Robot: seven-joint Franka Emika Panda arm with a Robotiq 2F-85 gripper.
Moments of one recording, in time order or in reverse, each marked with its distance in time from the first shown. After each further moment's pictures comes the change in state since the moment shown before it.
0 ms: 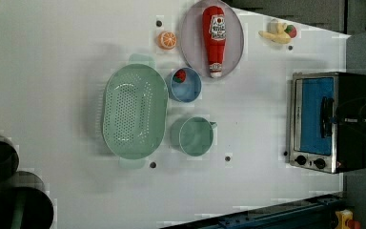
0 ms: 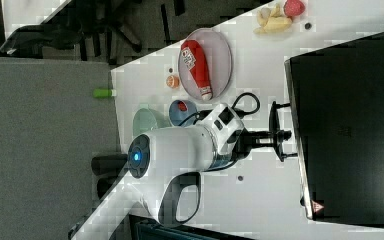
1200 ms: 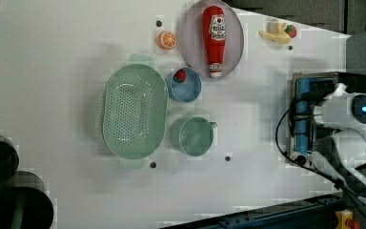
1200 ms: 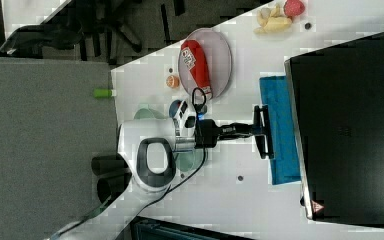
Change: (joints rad) arm 0.129 0.113 0.194 -0.072 -0.644 -0.003 0.646
